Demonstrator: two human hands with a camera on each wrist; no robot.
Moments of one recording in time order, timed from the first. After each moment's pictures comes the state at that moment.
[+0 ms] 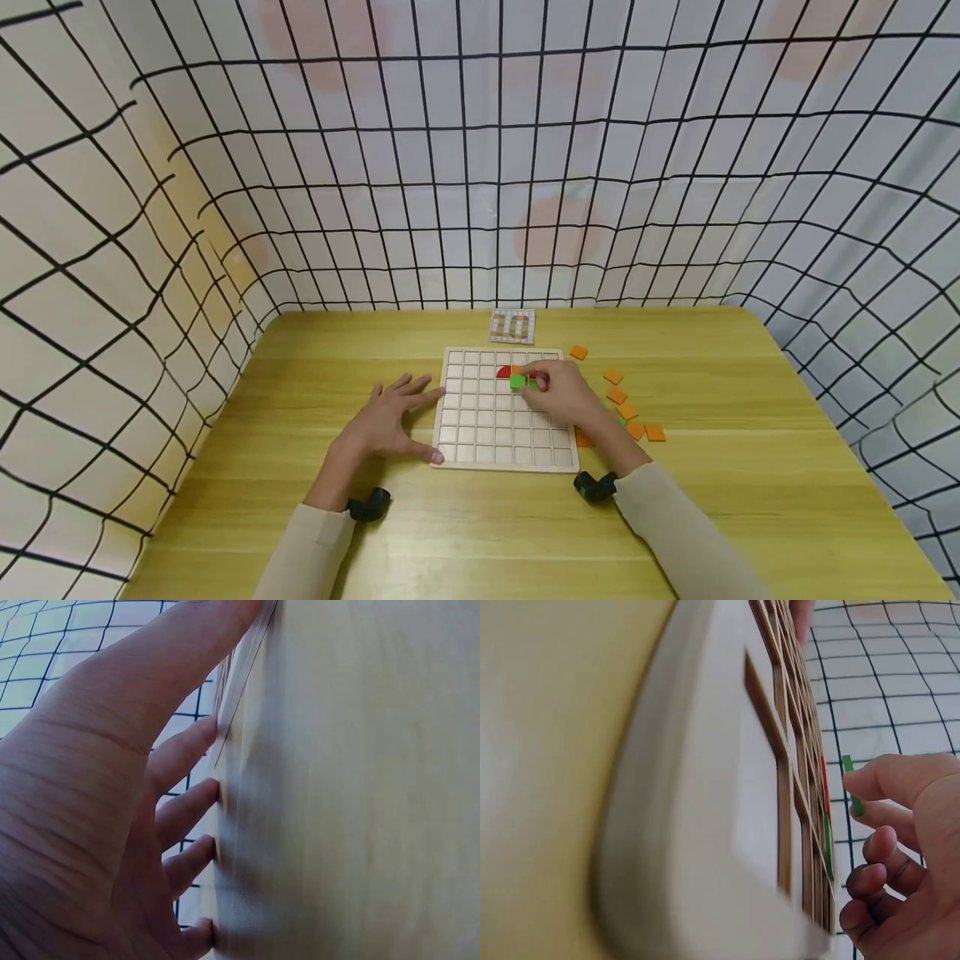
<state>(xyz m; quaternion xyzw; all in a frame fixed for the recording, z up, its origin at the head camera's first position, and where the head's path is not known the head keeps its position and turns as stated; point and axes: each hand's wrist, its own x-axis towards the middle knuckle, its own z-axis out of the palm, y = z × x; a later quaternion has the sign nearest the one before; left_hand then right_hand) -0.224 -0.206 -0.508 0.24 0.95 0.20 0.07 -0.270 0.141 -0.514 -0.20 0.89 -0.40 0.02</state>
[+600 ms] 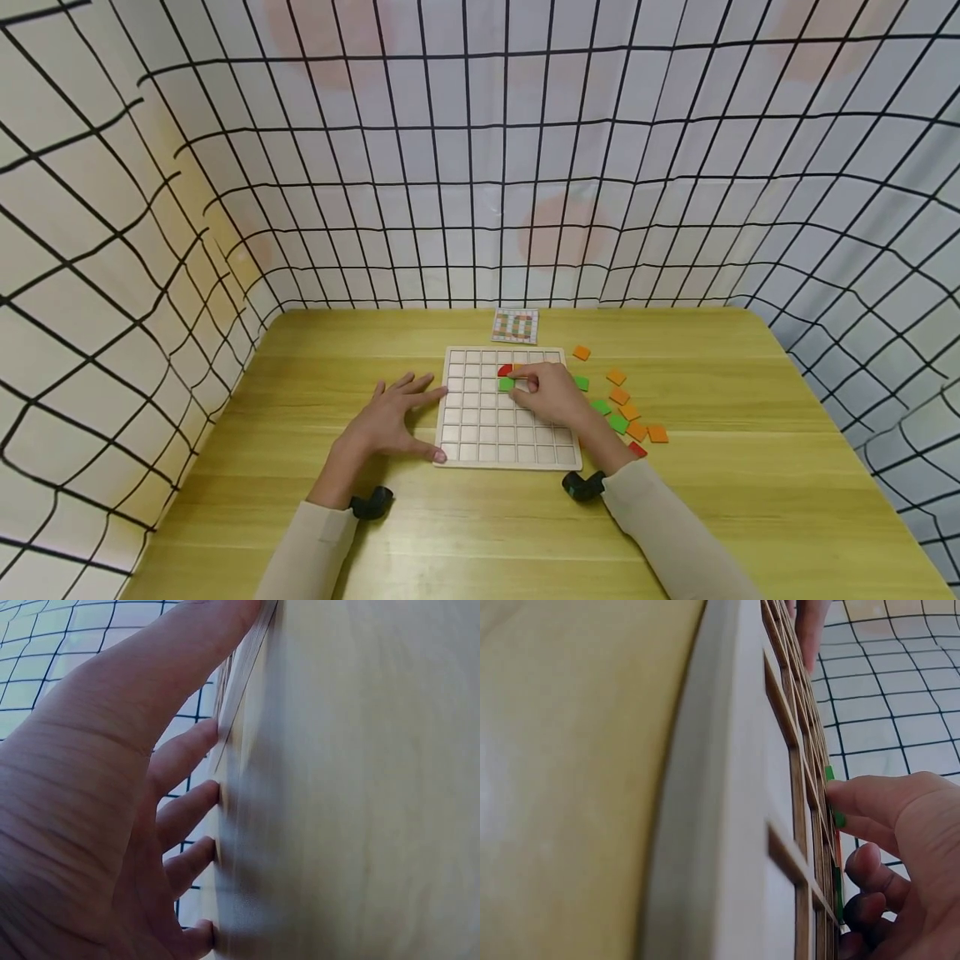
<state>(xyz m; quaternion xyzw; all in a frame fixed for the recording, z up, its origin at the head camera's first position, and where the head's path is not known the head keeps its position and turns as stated) -0.224 -0.205 -0.508 0.23 0.95 0.19 0.07 -0.272 0.120 -0.516 -0.17 0.92 -0.35 0.04</state>
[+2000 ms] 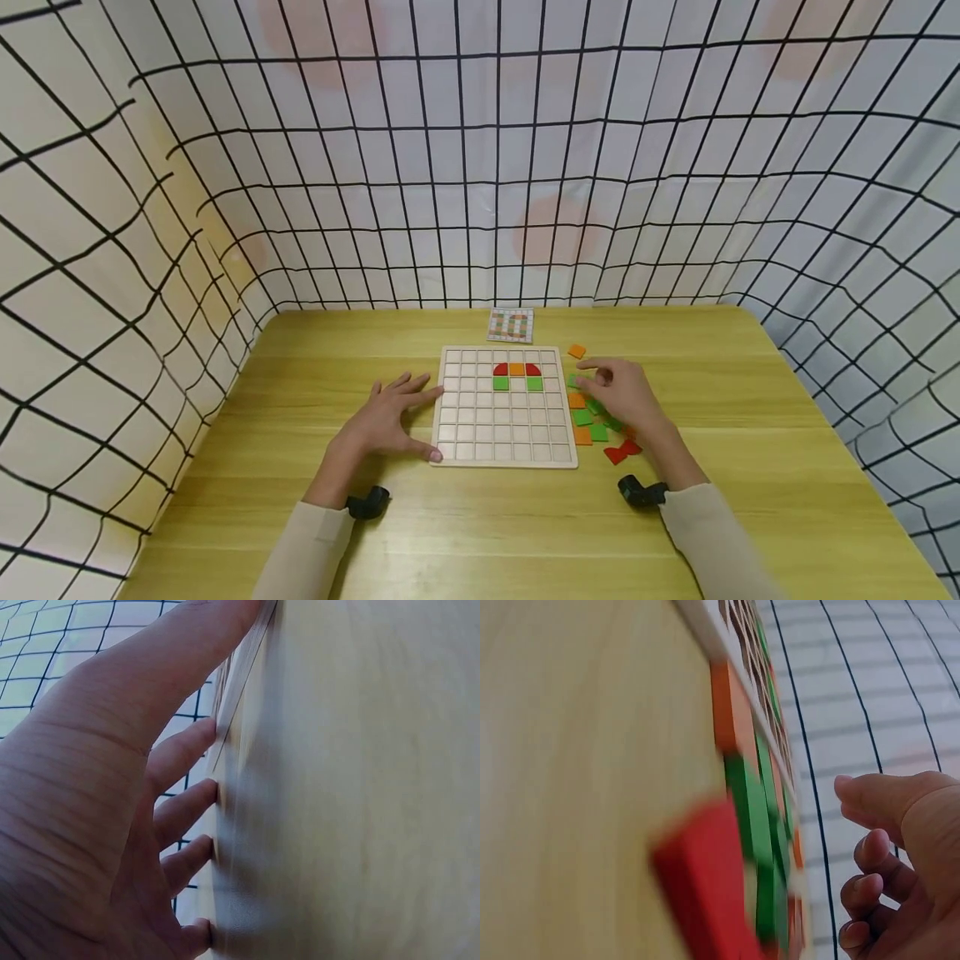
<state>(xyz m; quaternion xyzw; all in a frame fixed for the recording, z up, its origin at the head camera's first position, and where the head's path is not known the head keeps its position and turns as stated) -0.224 -0.204 -0.506 0.24 0.94 0.21 0.07 -0.250 0.221 -0.505 -0.10 0.92 -0.39 -0.03</state>
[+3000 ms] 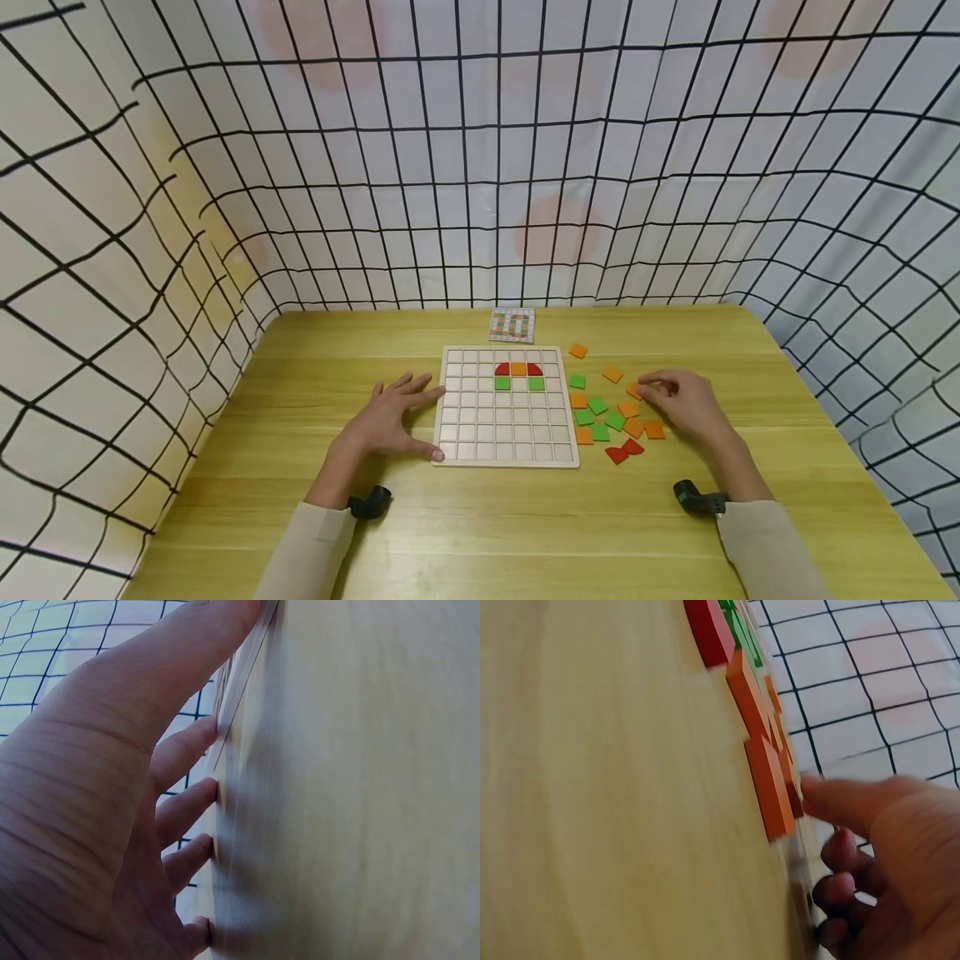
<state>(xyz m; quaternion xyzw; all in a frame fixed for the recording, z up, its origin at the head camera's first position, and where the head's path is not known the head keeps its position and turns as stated) -0.224 -0.205 -0.507 0.24 0.94 0.22 0.07 -0.235 0.314 -0.518 -0.05 0.94 -0.34 0.00</state>
